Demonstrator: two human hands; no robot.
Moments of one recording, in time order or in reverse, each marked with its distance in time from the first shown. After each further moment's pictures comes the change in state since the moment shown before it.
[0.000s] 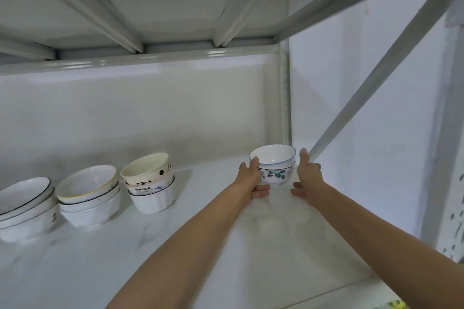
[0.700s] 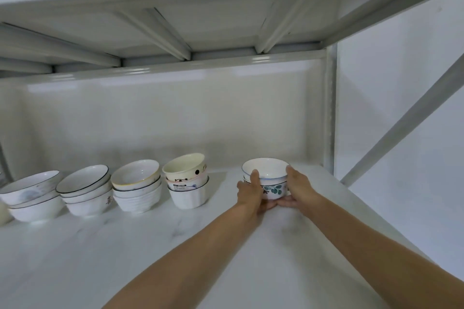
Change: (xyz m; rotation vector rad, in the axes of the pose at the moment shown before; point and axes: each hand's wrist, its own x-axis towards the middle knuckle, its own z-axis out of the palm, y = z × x) left_hand 0.011 -0.027 -0.056 -0.198 0.248 0.084; right_hand -0.028 0.003 0.077 -0.087 -0.445 -0.097
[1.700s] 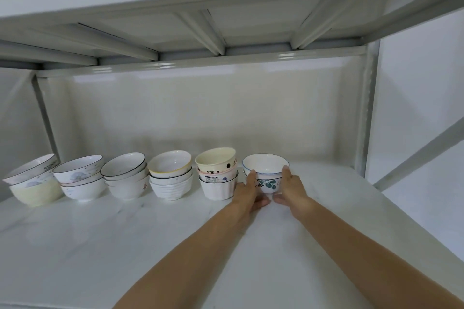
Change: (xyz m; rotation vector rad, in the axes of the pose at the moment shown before) left_hand -0.009 0.011 -0.078 -0.036 0.044 -0.007; right_hand 0.001 0.016 0.083 -0.050 -0.040 -0.014
